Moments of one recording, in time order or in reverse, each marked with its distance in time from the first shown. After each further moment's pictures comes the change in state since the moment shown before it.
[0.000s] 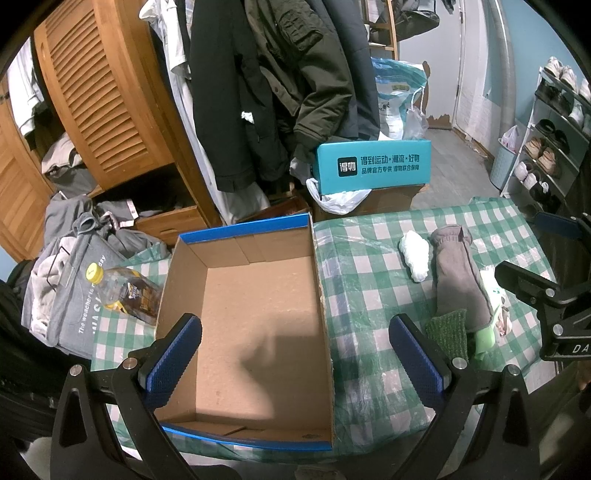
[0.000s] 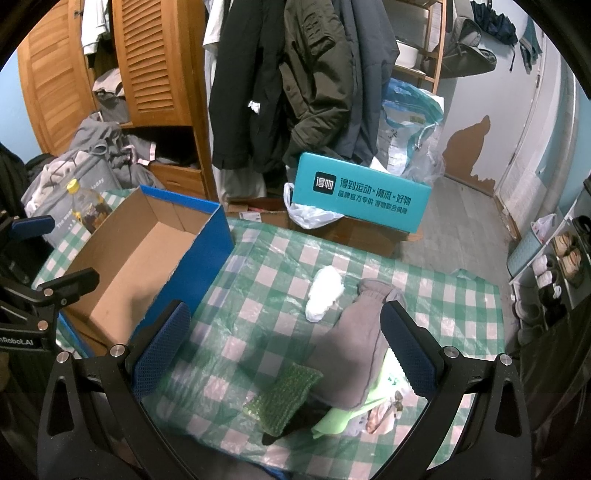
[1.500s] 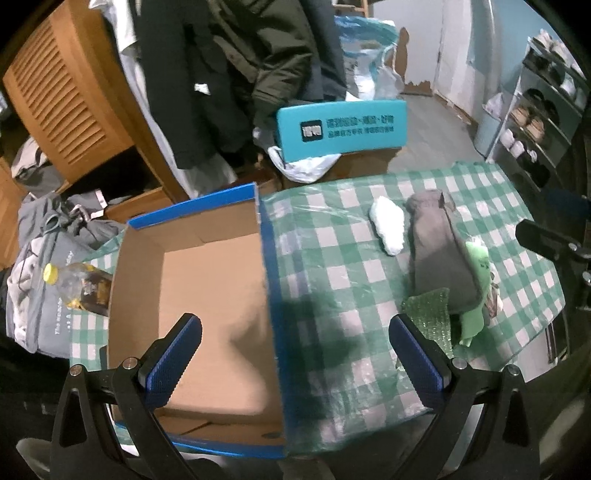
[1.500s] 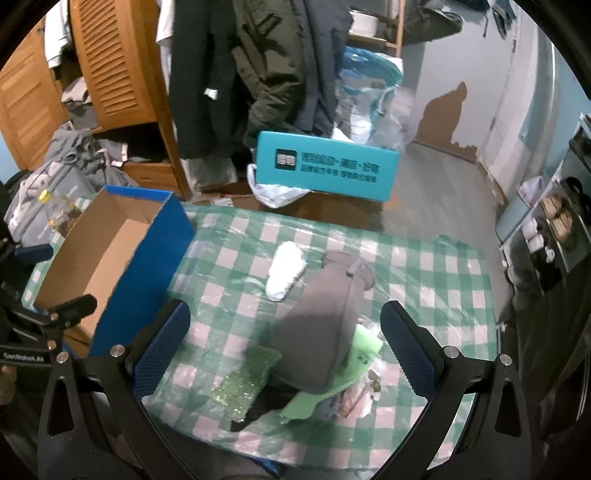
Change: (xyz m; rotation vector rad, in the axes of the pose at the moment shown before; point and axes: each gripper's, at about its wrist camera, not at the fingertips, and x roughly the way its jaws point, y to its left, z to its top) left arm 0.042 -0.054 0.001 0.072 0.139 -0.065; right arm 0.004 -0.063 -0.021 0.116 0.069 -0.040
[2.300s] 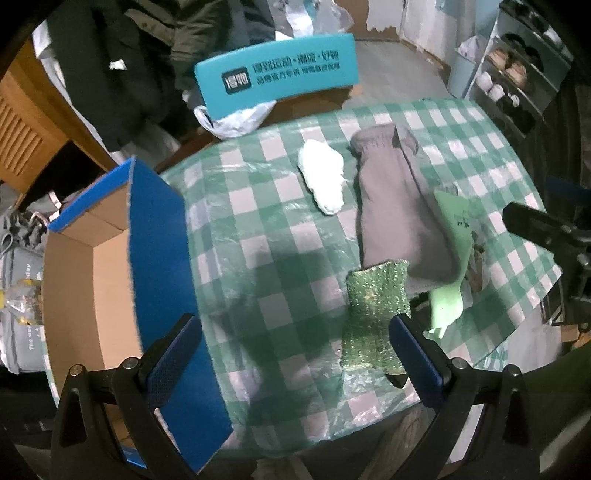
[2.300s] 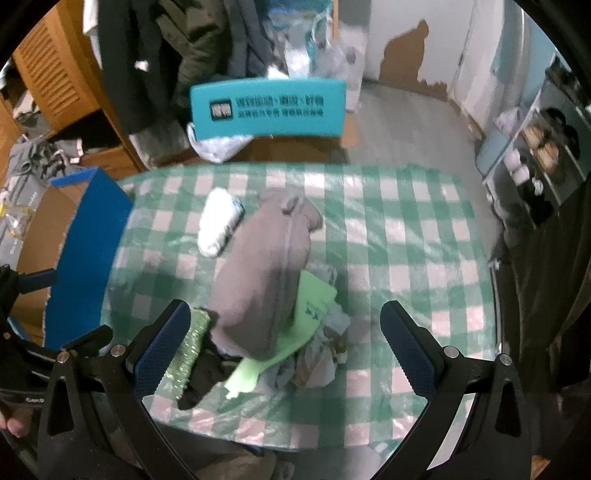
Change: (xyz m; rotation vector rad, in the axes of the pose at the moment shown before) left arm 0.069 -0.086 0.003 0.116 0.188 -0.075; right arm 0.042 -0.069 -0.034 0.166 0.199 -0.046
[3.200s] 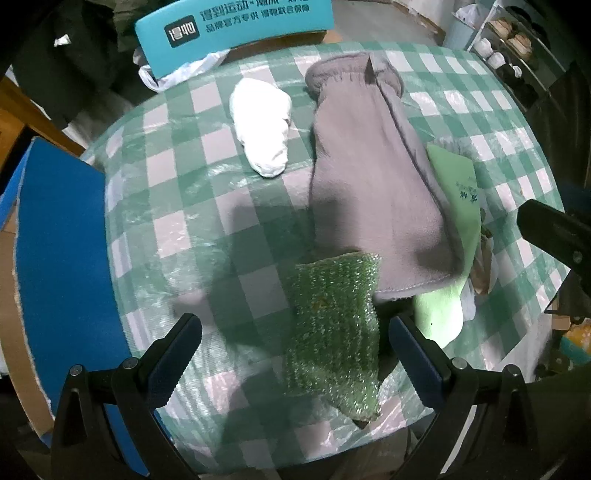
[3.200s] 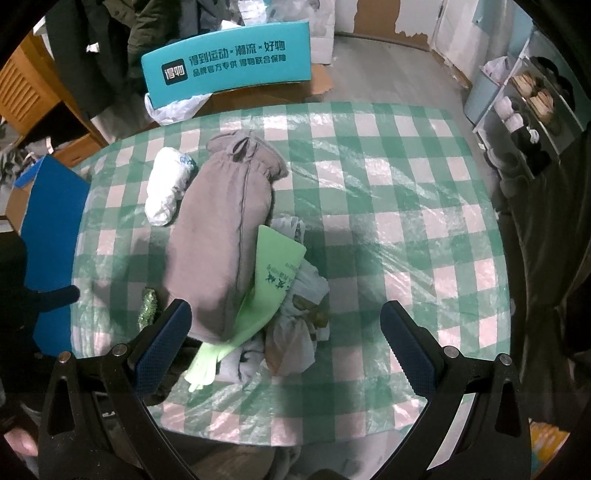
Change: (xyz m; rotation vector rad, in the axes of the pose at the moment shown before) left arm 0.075 -0.047 0.014 0.018 0.163 -0.060; right arm 0.048 -0.032 -0.015 0.100 0.126 -0.026
